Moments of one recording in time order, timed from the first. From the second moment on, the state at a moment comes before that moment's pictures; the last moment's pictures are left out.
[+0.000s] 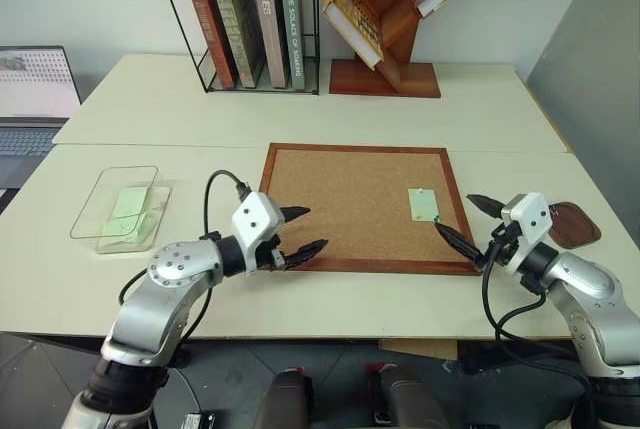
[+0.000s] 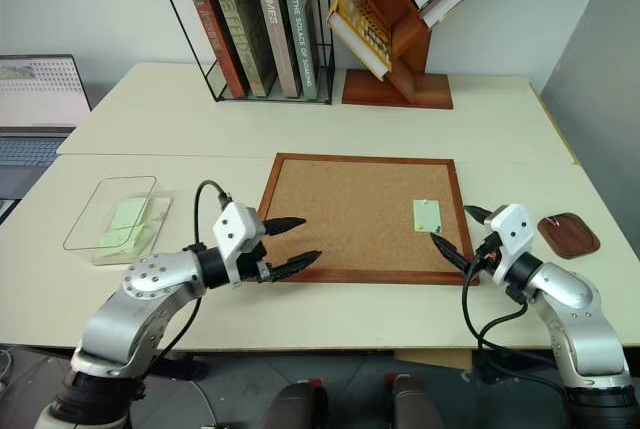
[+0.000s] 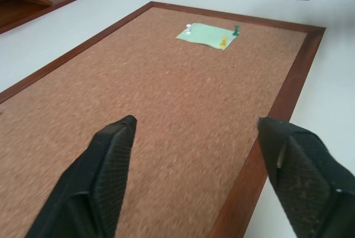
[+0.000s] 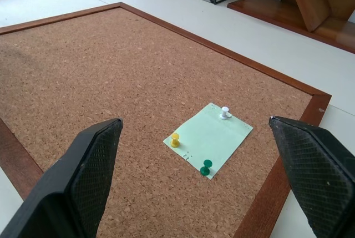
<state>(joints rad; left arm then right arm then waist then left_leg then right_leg) -0.23 0.57 -0.09 -0.29 -0.32 0.41 -0.80 -0.06 -0.58 -0.13 -0.24 0.36 0.25 0.67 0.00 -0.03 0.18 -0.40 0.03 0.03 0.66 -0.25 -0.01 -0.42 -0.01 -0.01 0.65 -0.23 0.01</state>
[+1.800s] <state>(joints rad) -0.54 0.28 -0.31 0.32 -0.07 0.15 -0.84 -0.65 -0.40 0.06 0.57 0.09 0.17 0.61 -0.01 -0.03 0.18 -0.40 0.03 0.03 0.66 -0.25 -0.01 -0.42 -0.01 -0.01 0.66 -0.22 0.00</state>
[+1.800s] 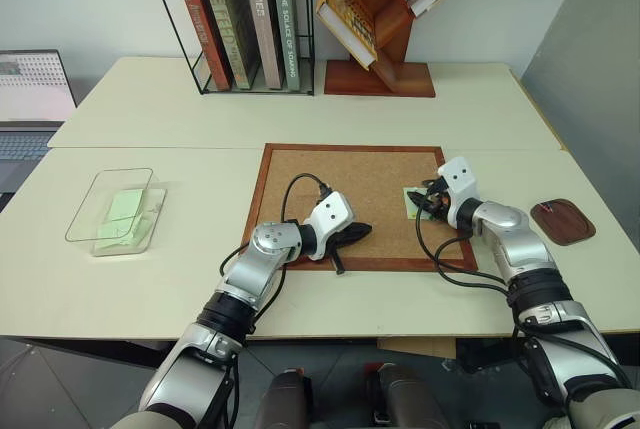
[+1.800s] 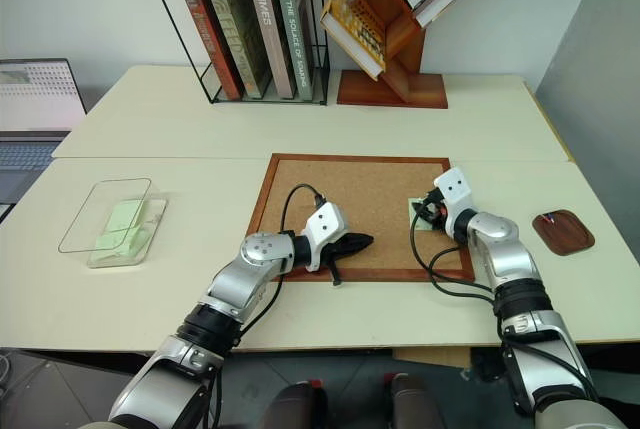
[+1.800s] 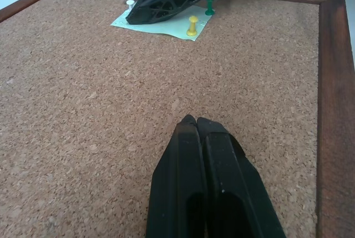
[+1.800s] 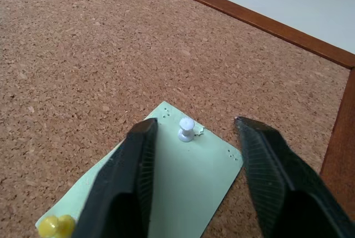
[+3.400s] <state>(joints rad) -0.51 0.29 -0.32 0.29 -0.04 0.12 -0.84 -0.31 -0.63 -0.29 0.11 0.16 0.35 0.49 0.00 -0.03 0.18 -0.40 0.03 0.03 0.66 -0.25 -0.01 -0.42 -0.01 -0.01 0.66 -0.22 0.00</state>
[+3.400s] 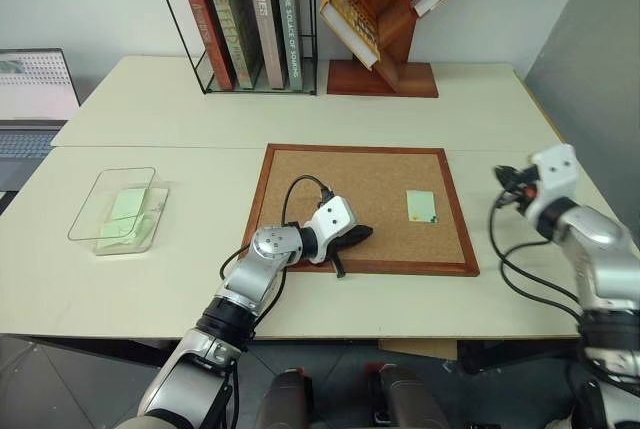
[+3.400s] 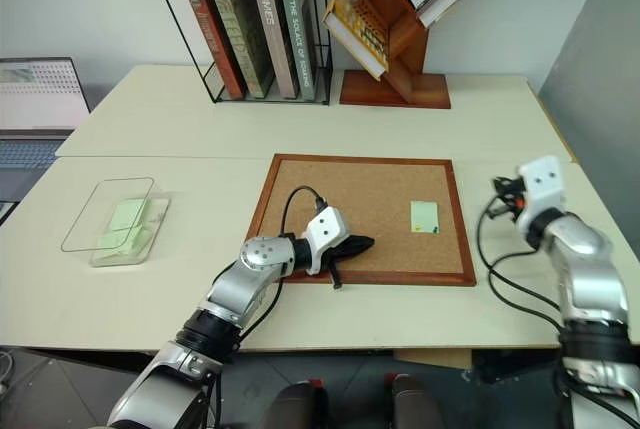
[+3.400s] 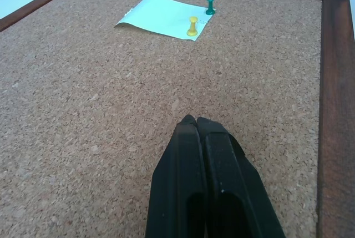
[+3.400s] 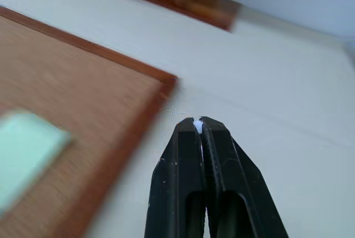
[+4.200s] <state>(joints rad) -0.53 0.26 -0.32 0.35 -0.02 0.07 -0.84 -0.23 -0.70 -0.33 0.26 0.10 0.47 0.39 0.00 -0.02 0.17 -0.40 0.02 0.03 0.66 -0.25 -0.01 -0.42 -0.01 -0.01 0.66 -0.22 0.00</state>
